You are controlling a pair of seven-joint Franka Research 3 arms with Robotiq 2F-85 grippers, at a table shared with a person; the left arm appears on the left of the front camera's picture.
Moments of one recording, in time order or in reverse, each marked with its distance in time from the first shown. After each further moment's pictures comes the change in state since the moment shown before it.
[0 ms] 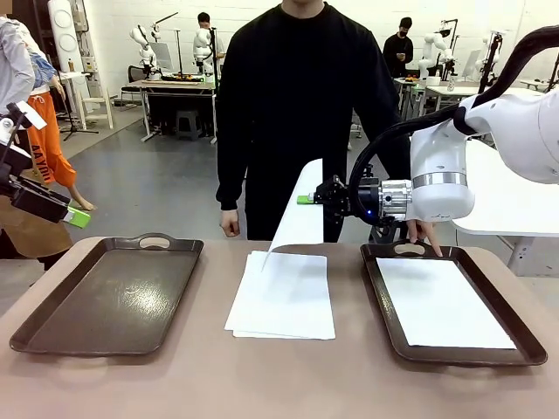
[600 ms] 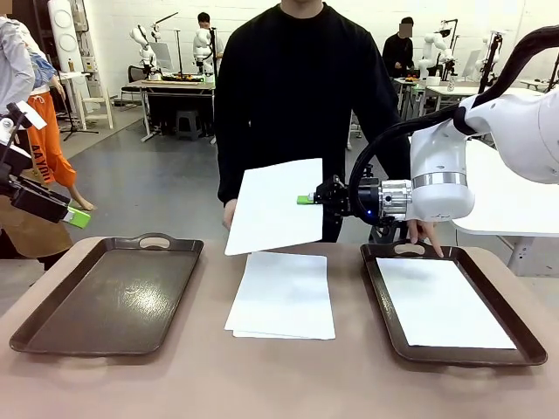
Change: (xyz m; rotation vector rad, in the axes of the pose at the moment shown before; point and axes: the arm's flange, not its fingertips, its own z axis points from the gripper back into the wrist) left arm 0.000 0.000 0.000 0.000 0.000 0.000; right arm 0.000 0.000 0.000 0.000 0.000 0.000
